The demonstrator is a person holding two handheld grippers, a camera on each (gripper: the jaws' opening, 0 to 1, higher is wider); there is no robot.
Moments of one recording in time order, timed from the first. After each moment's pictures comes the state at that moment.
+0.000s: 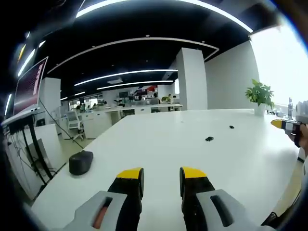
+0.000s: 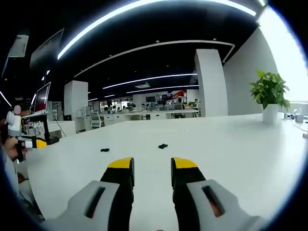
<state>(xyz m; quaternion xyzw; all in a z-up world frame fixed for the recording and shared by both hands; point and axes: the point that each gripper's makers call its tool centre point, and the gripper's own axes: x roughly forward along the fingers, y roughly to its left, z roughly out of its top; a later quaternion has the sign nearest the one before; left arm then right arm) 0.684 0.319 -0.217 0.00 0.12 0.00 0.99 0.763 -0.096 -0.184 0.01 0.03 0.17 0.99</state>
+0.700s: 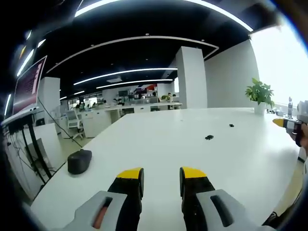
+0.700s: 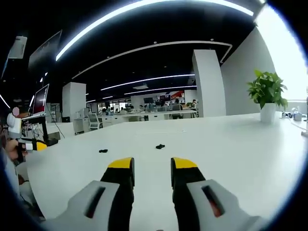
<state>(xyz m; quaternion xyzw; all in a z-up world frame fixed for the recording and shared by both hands) 0.686 0.317 -0.221 0.00 0.13 -0.01 0.99 0.760 -0.102 -0.184 0.01 0.02 0.16 0.99</state>
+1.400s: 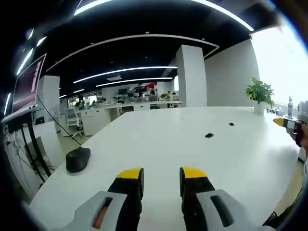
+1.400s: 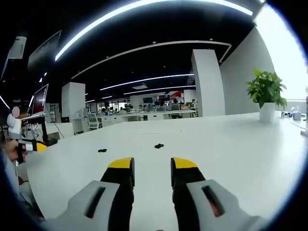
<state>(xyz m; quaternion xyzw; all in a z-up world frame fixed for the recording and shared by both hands) 0.687 0.316 -0.226 -0.01 0.14 -0.01 0.99 0.760 -0.104 -0.186 0.01 0.02 0.16 0.99</state>
